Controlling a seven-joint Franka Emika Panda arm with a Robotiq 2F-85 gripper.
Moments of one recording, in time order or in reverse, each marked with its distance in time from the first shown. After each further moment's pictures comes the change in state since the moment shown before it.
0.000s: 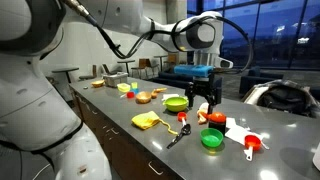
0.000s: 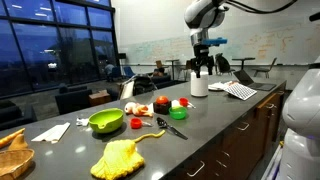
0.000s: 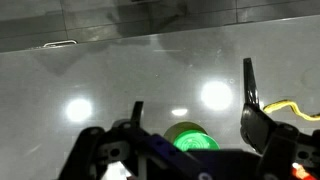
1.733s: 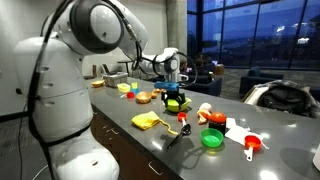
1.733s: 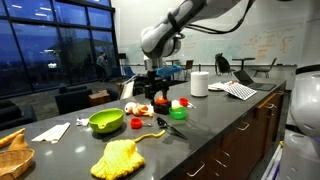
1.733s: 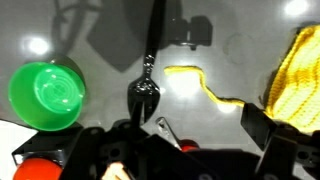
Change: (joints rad) arm 0.223 0.304 0.252 0.035 0.044 0.378 0.127
